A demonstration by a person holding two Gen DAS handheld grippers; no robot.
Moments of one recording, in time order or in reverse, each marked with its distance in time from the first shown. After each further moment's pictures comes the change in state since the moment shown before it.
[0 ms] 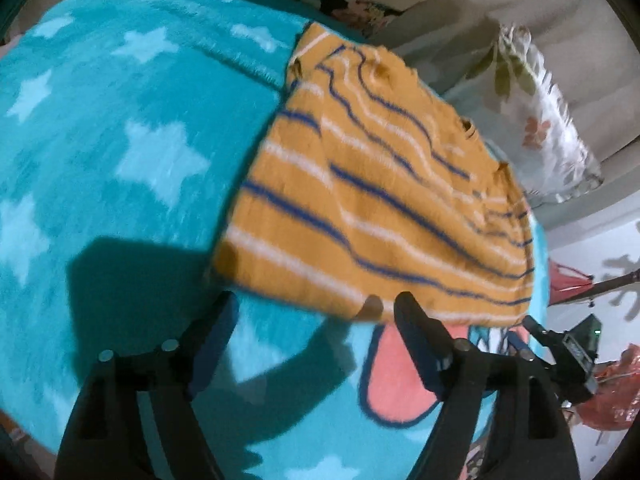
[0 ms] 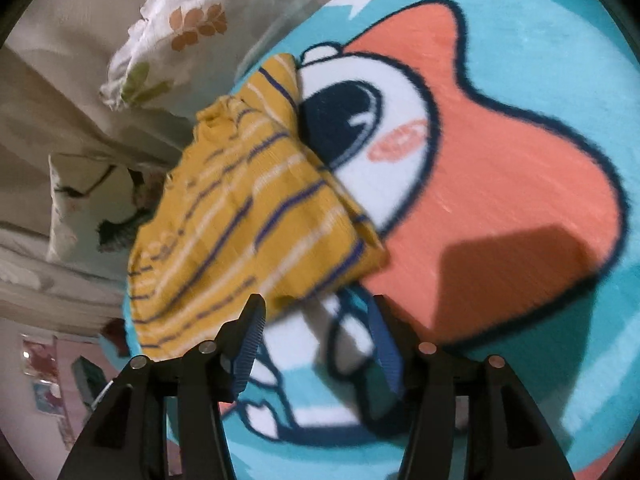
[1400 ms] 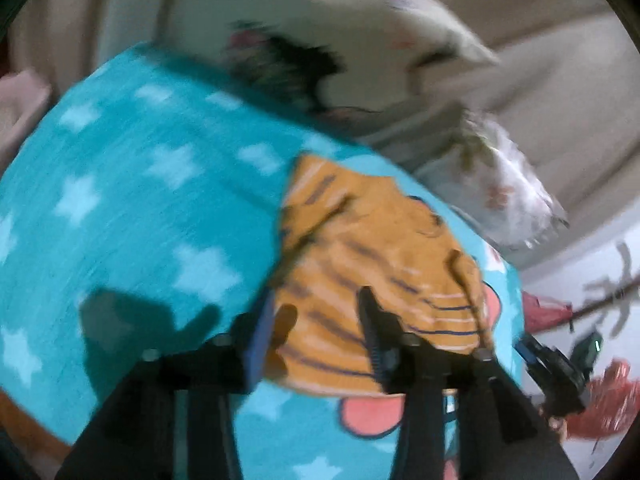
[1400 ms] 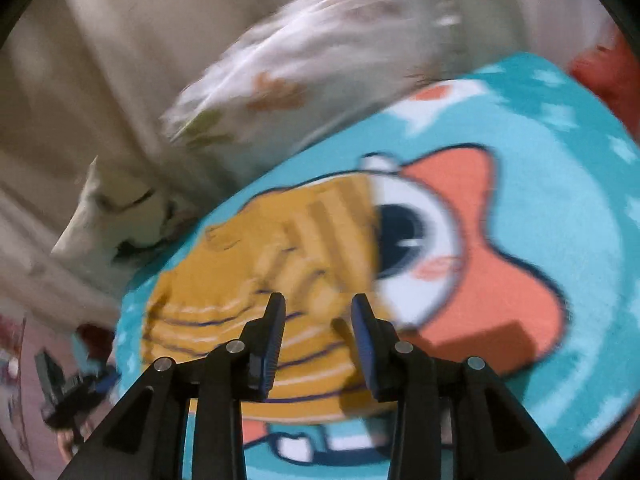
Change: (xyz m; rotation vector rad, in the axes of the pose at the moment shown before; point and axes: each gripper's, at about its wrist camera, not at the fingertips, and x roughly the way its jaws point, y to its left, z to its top) left arm -0.088 -0.018 0.037 0.069 -0.166 -0.040; right arm -0.044 0.081 0.024 -0.229 -0.171 -0.057
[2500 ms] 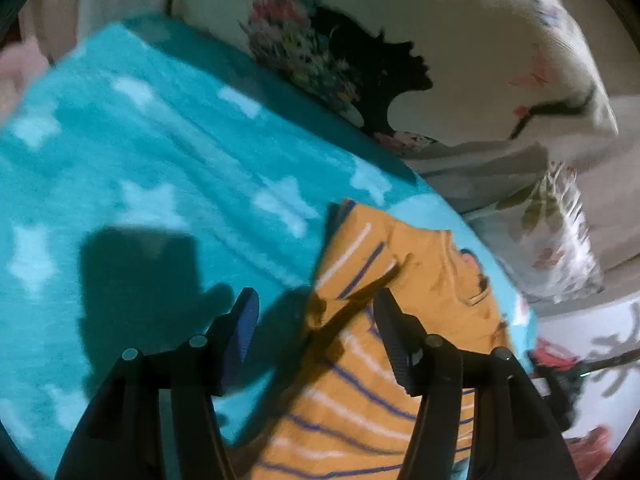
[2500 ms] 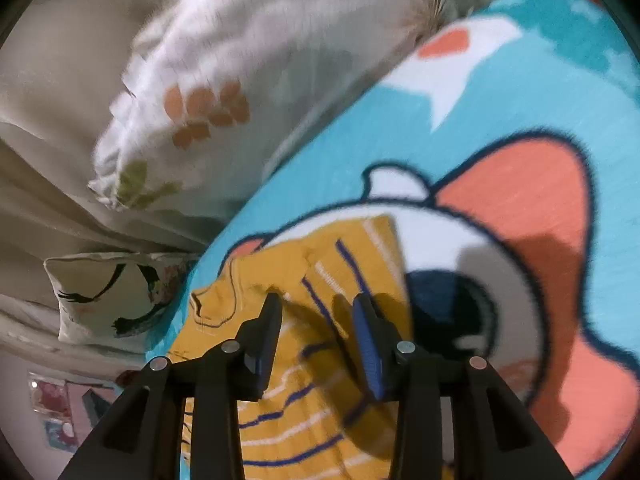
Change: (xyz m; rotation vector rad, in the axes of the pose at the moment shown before) left arm 0.075 0.038 0.078 -0.165 0.060 0.132; right arm 0.091 -0.052 0.086 0.258 0.049 0.051
